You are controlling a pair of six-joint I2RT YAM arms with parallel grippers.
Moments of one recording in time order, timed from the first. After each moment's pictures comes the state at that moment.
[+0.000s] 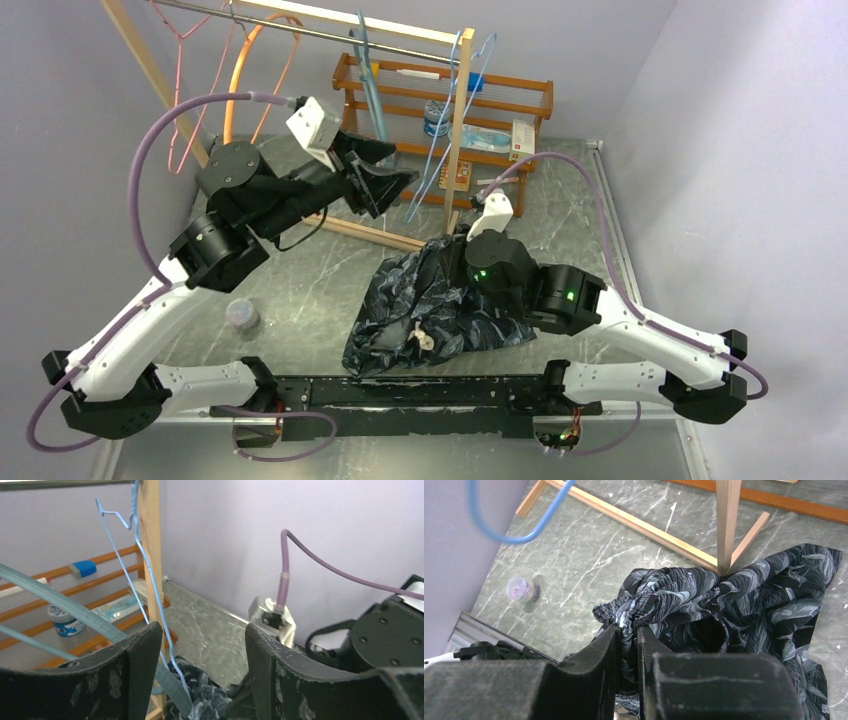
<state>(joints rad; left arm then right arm) -0.87 1.11 1.52 -0.22 0.15 -0.18 1.18 1.02 1.19 -0.66 0.61 0.65</state>
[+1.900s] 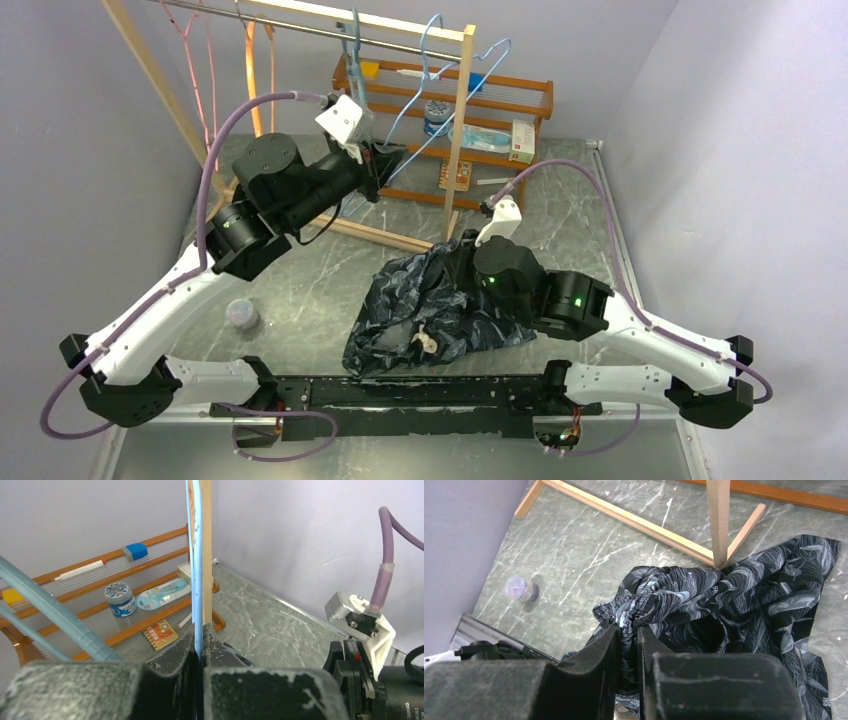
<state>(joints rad) -0.87 1.22 1.55 -0.23 -0.02 -0.03 1.18 0.96 1.13 -0.65 0.61 0.68</state>
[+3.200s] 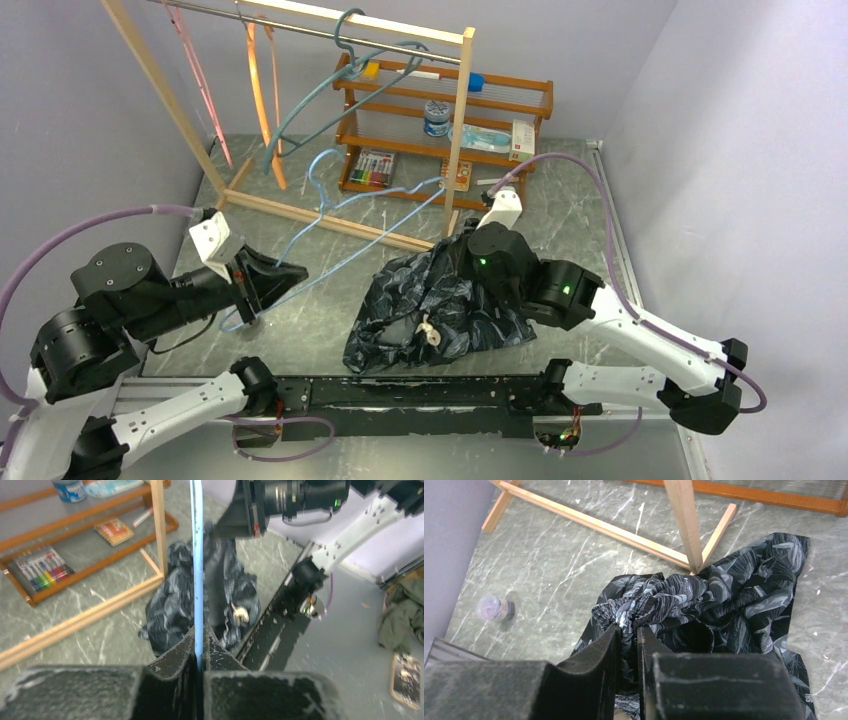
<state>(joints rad) -0.87 0.65 1.40 -0.87 0.12 -0.15 1.08 1.01 1.13 -0.66 0.60 0.68</state>
